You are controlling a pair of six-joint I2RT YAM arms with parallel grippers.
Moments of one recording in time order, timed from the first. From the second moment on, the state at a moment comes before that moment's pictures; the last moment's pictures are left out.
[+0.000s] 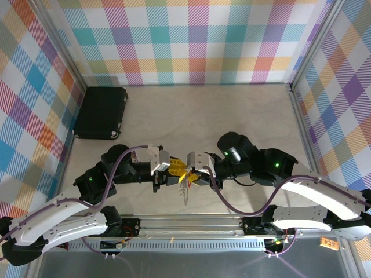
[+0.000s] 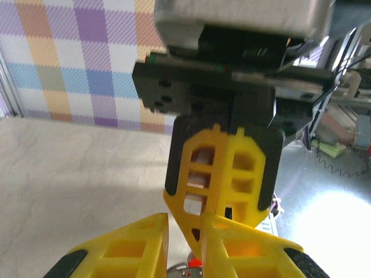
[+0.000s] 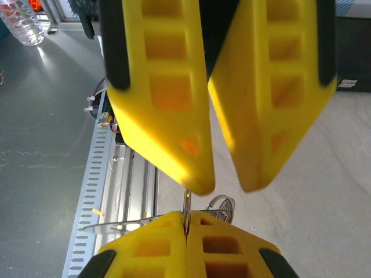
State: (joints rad) left arm -0.98 0.77 0.88 -0.27 0.45 0.03; right arm 1.14 1.07 1.29 -0.84 -0.32 -0.31
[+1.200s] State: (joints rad) left arm -0.98 0.78 0.89 -0.40 0.45 0.08; right arm 1.14 1.09 1.30 -0.86 -0.30 -0.32
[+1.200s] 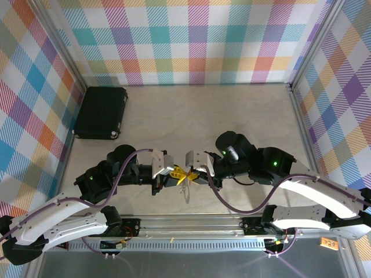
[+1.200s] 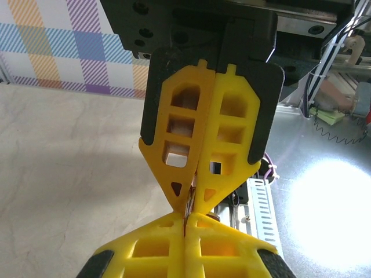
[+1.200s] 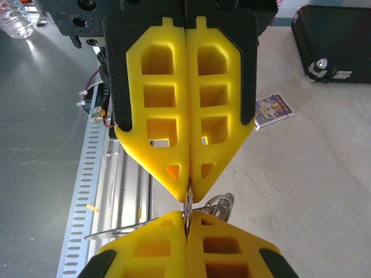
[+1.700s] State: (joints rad) left arm -0.98 0.72 0.80 -0.13 0.50 -0.04; right arm 1.14 1.00 1.26 -0.74 -0.33 -0.28
